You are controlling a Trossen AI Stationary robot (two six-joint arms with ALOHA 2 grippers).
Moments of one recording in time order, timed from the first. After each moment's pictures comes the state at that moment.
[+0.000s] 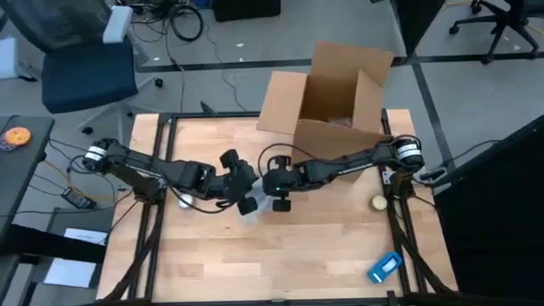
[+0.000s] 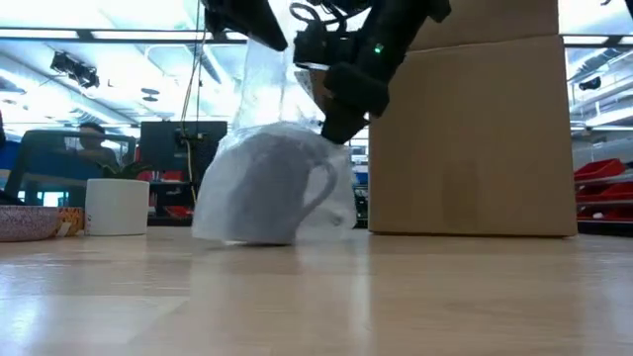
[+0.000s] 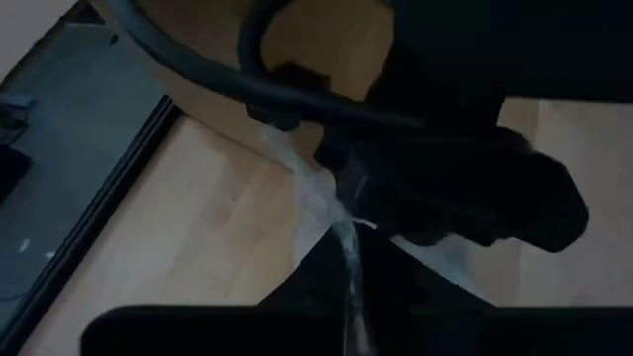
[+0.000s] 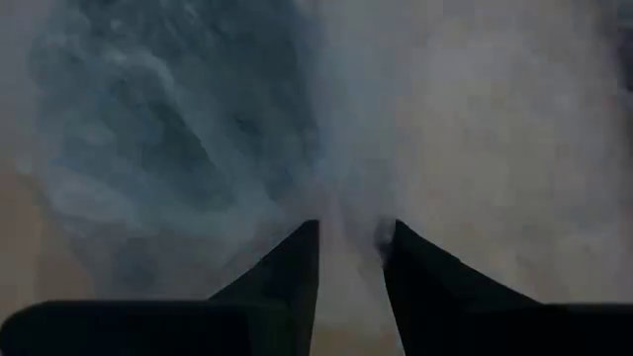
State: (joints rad) left arm -0.26 1.43 1.26 -0.62 -0.61 -0.32; right arm 0.10 1.86 1.42 -0.52 0.36 -0.05
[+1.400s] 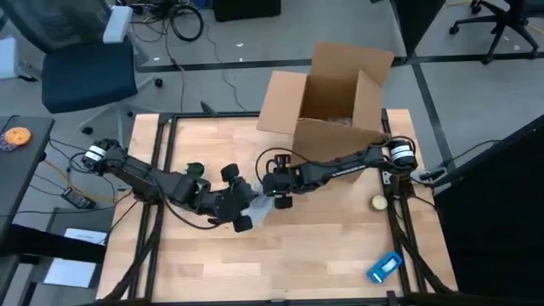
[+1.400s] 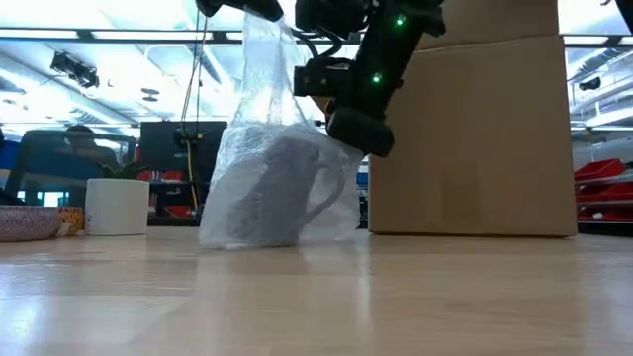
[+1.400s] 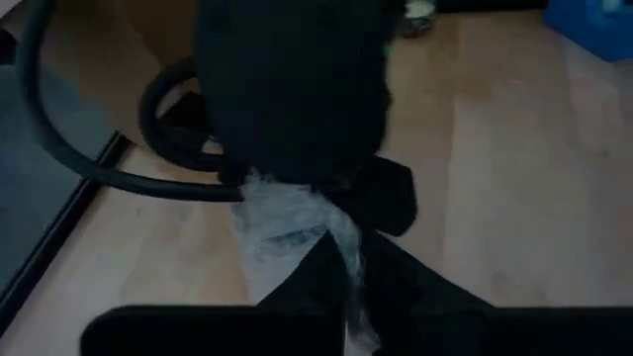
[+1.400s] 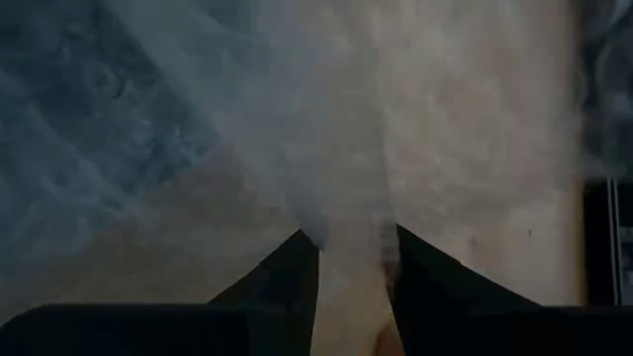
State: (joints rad) left arm -0.41 1.44 1.25 -0.58 -0.62 -0.33; right arm 0.09 1.94 1.42 -0.54 0.49 -0.13
